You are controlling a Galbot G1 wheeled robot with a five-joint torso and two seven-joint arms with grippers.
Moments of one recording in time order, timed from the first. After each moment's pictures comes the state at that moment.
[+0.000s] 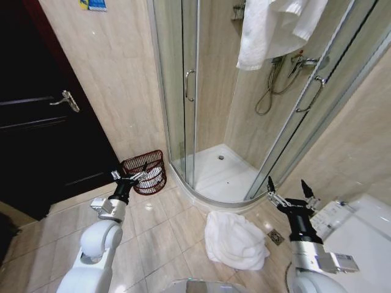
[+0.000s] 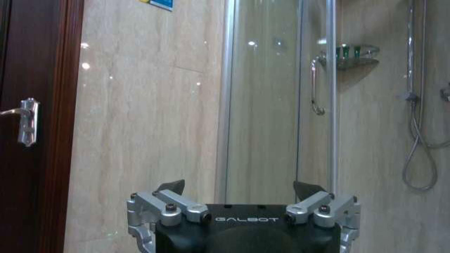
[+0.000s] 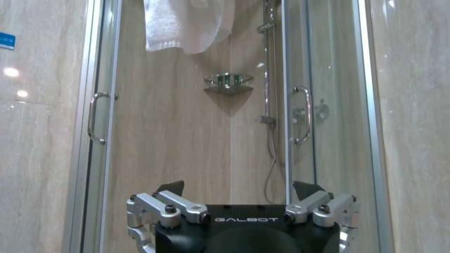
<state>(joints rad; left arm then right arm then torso) 1.46 -1.32 -0.72 -2.21 -0.35 0.10 0.03 -1.82 1.61 0.75 2.48 0.15 0.09 -0.07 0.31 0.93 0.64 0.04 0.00</state>
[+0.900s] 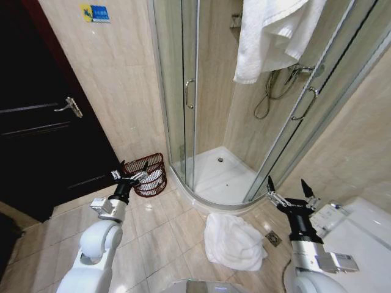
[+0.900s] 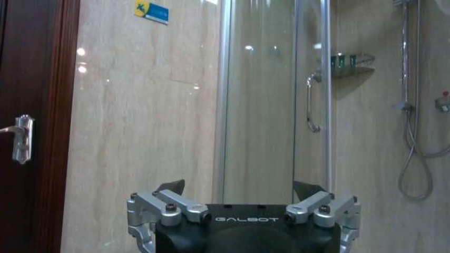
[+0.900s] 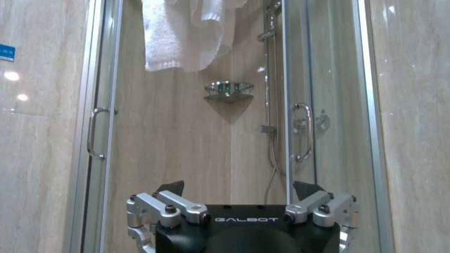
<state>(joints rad) 1.46 -1.32 -0.72 -2.22 -0.34 0.10 0.04 -1.82 1.61 0.75 2.48 0.15 0.09 -0.07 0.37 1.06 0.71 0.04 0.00</state>
